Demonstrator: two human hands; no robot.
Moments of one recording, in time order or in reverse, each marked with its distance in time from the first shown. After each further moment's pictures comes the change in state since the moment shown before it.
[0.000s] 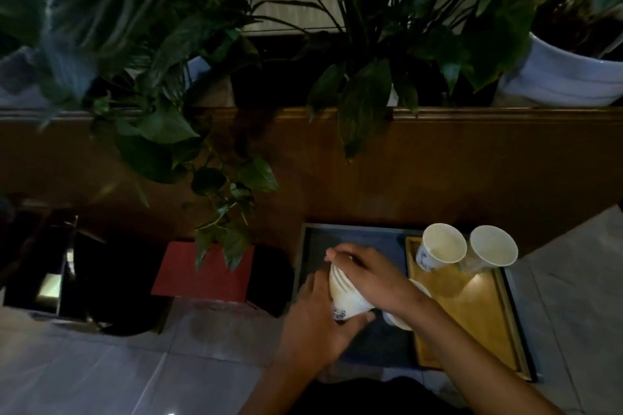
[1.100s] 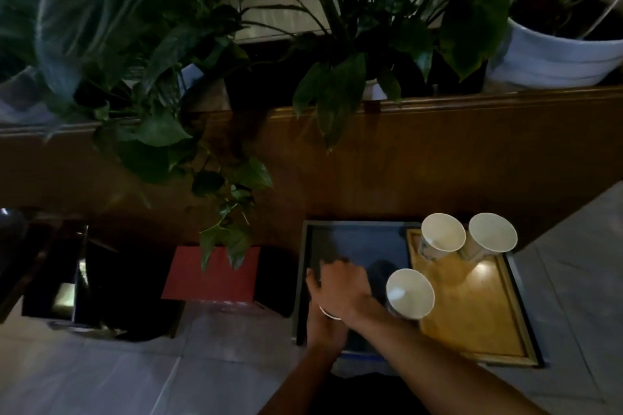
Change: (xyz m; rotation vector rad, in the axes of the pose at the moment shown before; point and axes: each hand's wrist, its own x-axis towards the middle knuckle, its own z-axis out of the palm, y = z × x) left_hand 0.011 -0.057 0.077 -0.461 -0.058 -0.450; right_hand 0.032 0.038 0.087 -0.789 0.239 -0.063
